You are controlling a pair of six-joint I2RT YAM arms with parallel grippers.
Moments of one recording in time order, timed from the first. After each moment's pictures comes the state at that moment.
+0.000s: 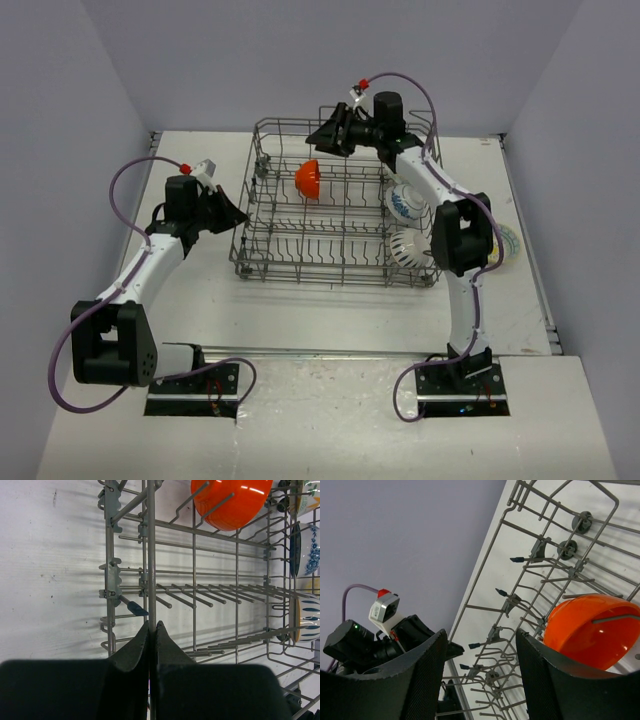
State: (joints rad) left arm -0.05 1.32 0.87 -0.21 0.39 -0.47; right arm 0.33 2.24 2.01 -0.08 -0.78 0.83
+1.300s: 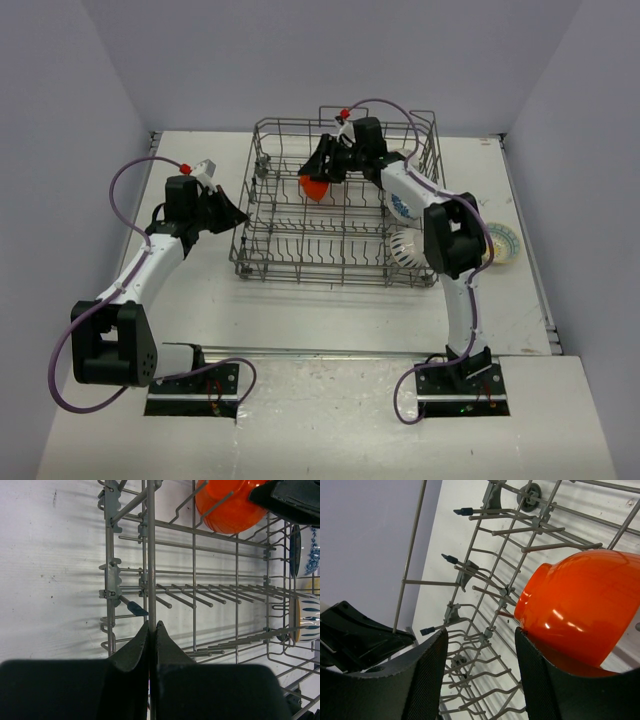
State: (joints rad) left arm -0.05 1.32 0.87 -0.20 0.39 -0.47; right arm 0.41 2.24 1.86 -0.13 -0.67 0.71
